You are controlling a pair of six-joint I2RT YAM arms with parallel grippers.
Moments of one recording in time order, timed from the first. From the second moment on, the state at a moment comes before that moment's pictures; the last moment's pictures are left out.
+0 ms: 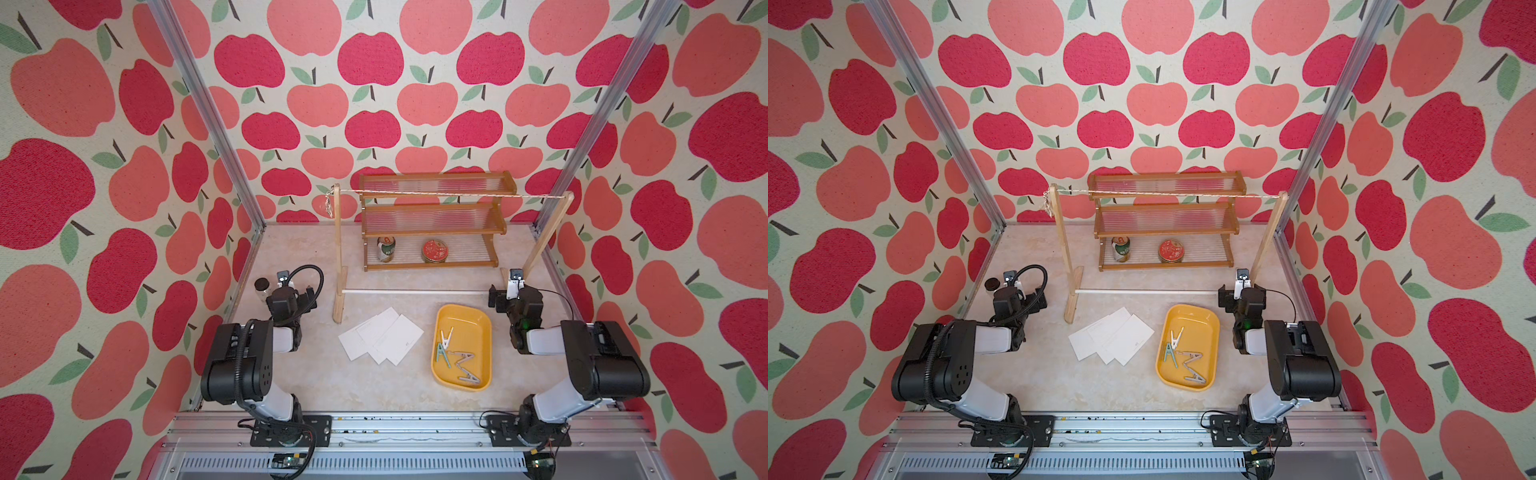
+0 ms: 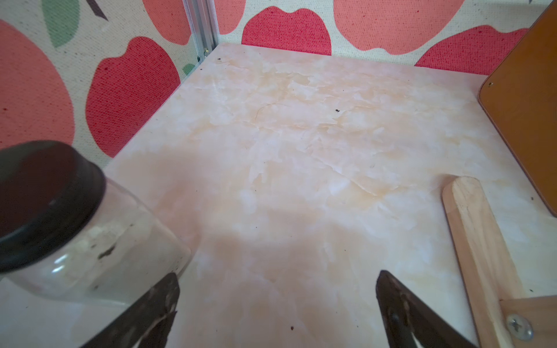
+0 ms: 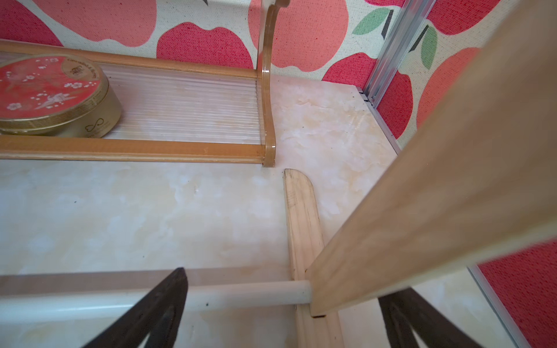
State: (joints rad) left arm 0.07 1.57 0.41 0.71 -0.13 -0.08; right arm 0.08 1.57 0.38 0.83 0.12 -0.13
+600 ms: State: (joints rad) left arm 0.08 1.57 0.41 0.72 -0.11 -0.08; right arm 0.08 1.57 0.38 0.81 0.10 -0.13
